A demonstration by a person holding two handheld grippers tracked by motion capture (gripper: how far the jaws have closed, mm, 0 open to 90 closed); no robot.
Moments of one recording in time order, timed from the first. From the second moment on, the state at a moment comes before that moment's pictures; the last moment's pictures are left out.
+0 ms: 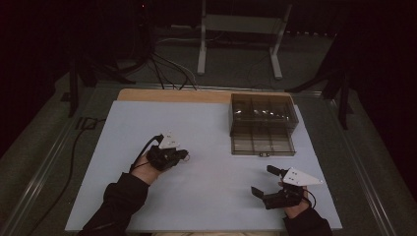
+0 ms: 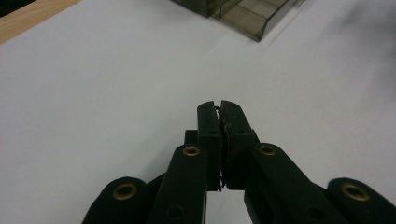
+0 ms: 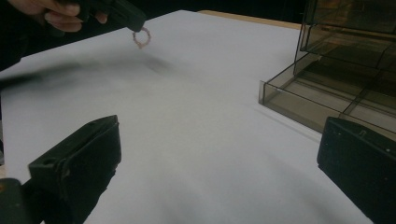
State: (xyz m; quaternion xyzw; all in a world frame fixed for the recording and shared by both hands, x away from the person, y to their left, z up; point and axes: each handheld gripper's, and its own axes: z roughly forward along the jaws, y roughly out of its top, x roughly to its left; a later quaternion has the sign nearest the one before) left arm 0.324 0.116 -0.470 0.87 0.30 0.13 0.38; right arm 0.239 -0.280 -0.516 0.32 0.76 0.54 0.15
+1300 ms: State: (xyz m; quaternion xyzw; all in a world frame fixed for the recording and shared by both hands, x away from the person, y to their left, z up) left arm 0.352 0.035 -0.446 0.88 0.22 0.11 0.41; right arm 0.238 -0.280 -0.515 0.32 0.76 0.55 0.15
